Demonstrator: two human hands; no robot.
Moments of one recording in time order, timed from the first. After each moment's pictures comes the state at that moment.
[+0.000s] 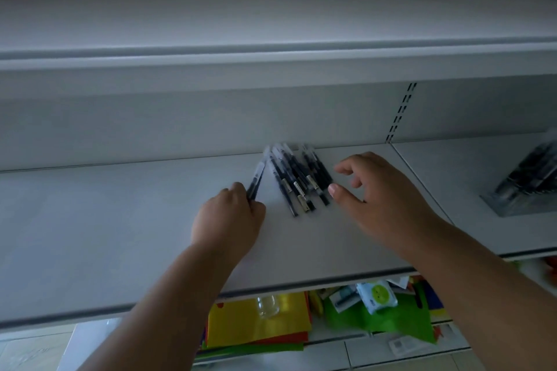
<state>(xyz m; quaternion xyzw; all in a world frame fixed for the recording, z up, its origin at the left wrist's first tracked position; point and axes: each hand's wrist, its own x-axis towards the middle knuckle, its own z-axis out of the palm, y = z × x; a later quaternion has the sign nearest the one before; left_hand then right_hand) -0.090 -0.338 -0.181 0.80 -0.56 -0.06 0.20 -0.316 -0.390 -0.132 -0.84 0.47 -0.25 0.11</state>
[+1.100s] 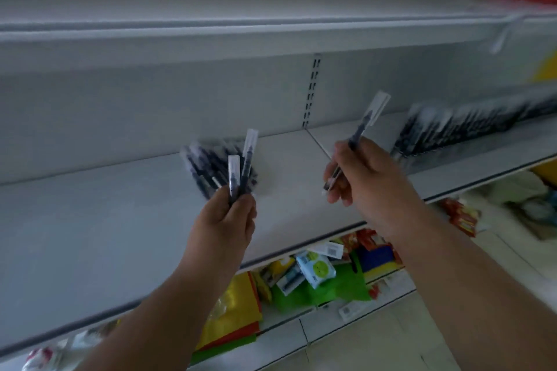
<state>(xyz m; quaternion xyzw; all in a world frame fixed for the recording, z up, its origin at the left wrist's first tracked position) -0.204 -0.313 -0.166 0.55 -0.39 -0.48 0.56 -0.395 -0.357 -0.109 -0.61 0.54 -0.44 0.38</state>
